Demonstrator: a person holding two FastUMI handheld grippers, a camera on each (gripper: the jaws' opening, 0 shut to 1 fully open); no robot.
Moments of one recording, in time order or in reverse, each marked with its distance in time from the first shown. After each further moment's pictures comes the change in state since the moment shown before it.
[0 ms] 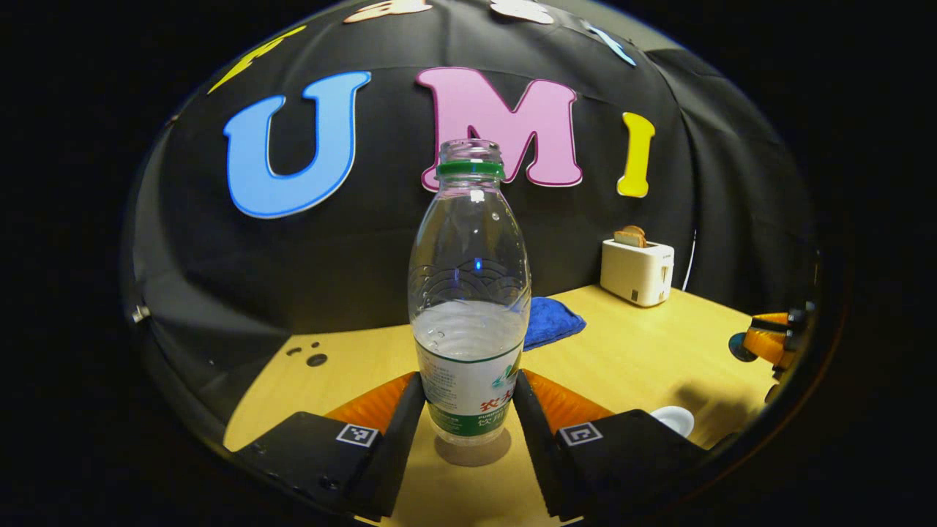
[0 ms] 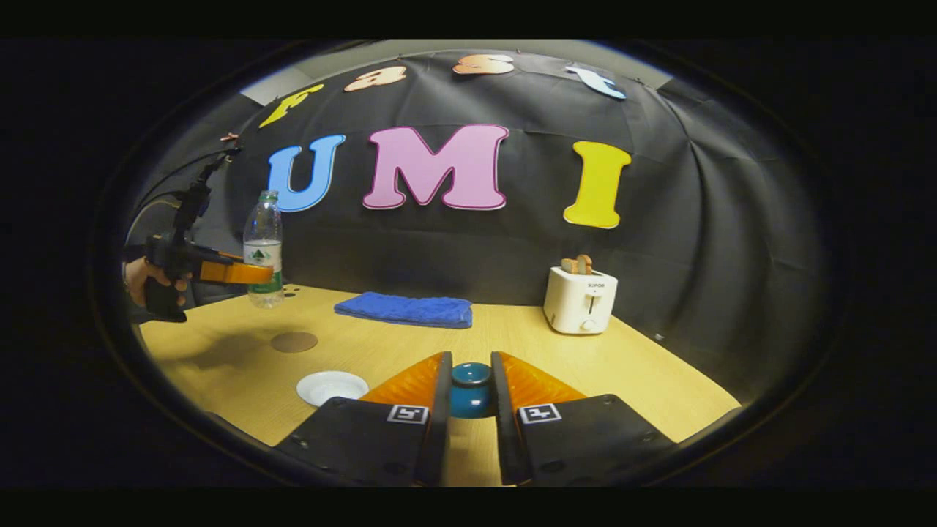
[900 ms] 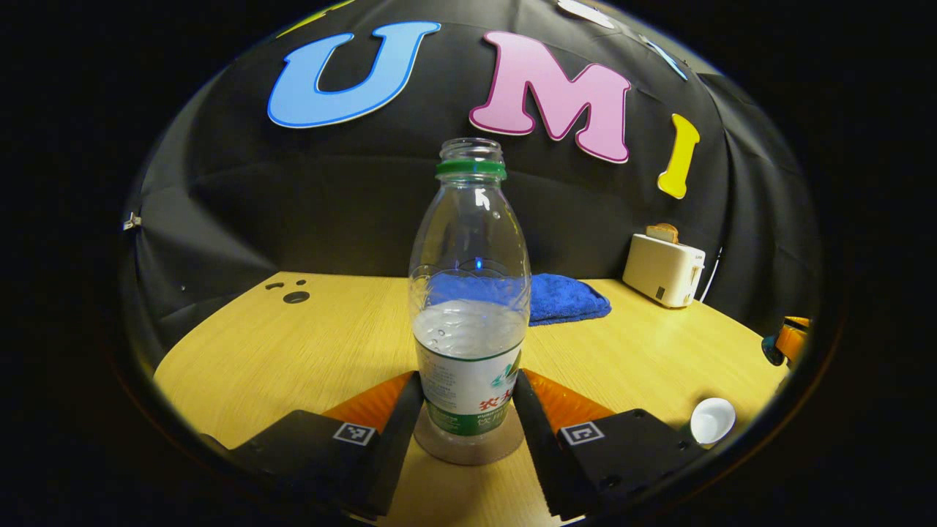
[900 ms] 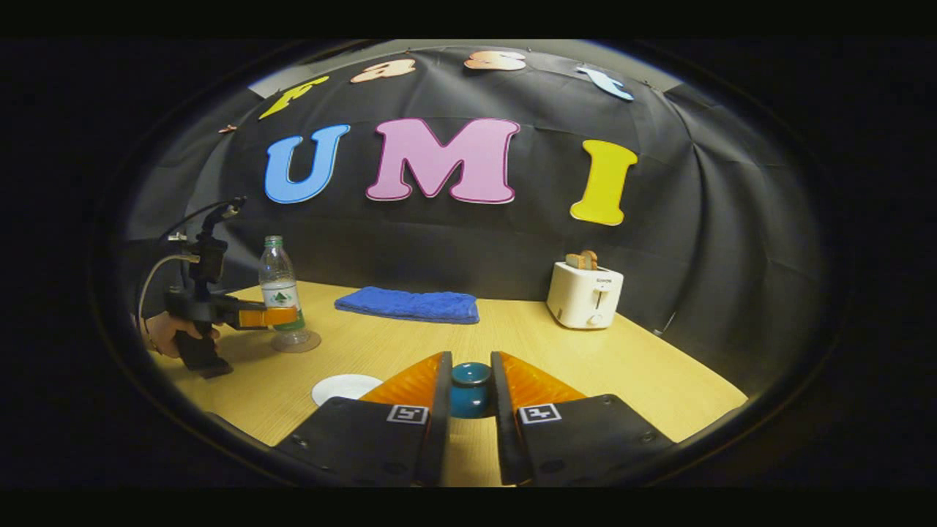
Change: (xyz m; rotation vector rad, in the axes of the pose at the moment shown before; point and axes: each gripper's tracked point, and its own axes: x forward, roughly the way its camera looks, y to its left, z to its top) left arm 0.051 0.017 -0.084 -0.154 0.037 0.034; right arm 0.004 0.031 -0.009 -0.013 0.034 -0.026
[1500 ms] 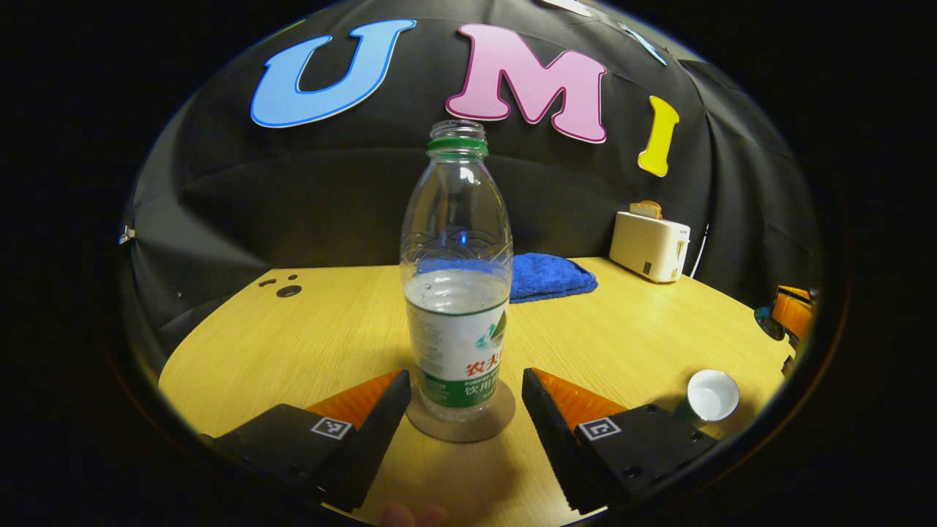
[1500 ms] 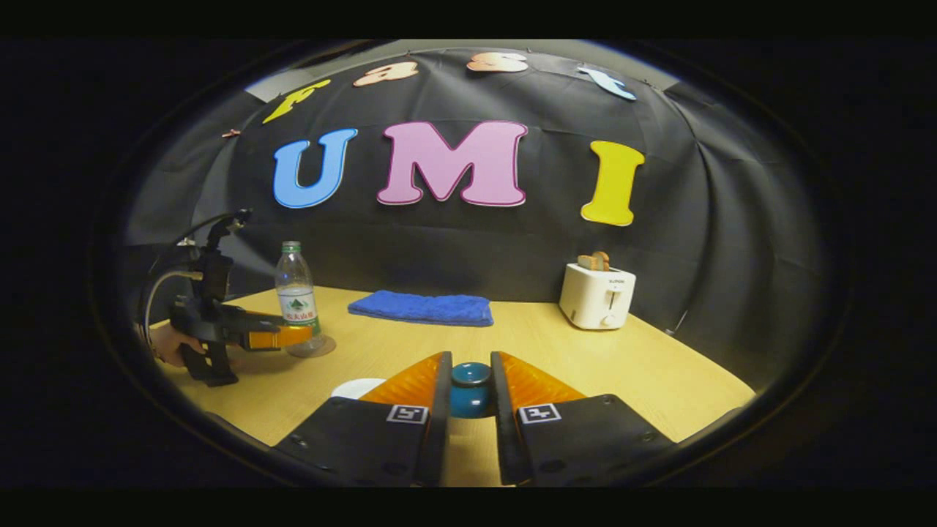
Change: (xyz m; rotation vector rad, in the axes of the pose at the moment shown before) left arm -0.023 -0.005 -0.026 0.069 0.053 -0.004; right arm -0.002 0.024 0.009 0.046 -0.026 0.056
